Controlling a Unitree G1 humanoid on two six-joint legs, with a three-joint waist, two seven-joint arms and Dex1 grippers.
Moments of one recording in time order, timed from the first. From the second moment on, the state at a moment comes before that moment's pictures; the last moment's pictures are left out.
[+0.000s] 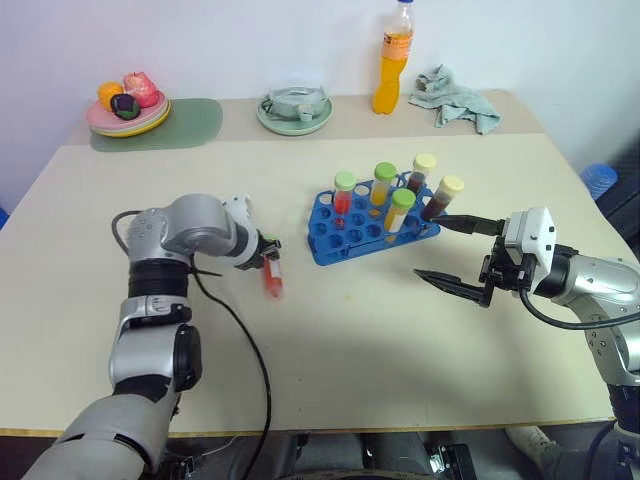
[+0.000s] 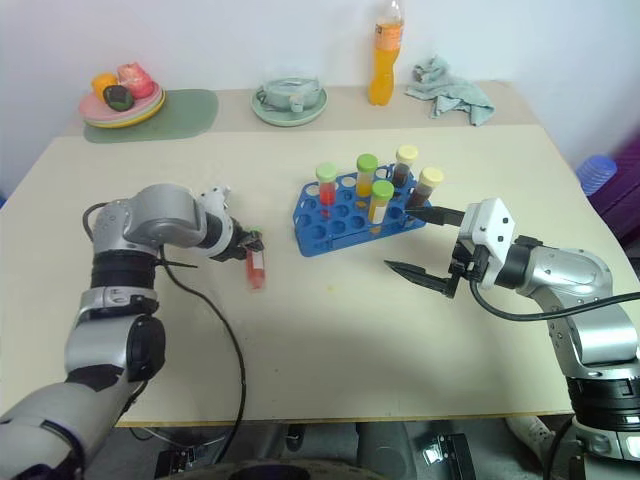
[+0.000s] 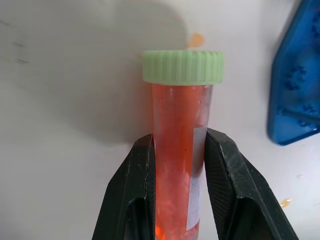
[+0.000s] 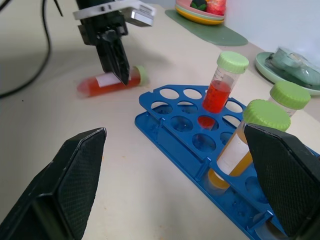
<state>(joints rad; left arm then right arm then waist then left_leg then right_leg) -0.83 0.39 0.23 0.46 -1.98 1.47 1.34 -0.18 -0.80 -0.17 -0.22 0.52 0.19 1.06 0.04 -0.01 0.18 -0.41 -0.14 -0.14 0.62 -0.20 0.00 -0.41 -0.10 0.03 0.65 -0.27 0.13</state>
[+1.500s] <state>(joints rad) -0.72 0.20 -0.10 0.36 -0.52 0.12 -0.98 0.15 -0.73 -0.32 -0.55 0.48 0.26 0.76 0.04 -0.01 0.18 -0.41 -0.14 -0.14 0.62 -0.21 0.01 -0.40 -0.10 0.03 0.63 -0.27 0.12</state>
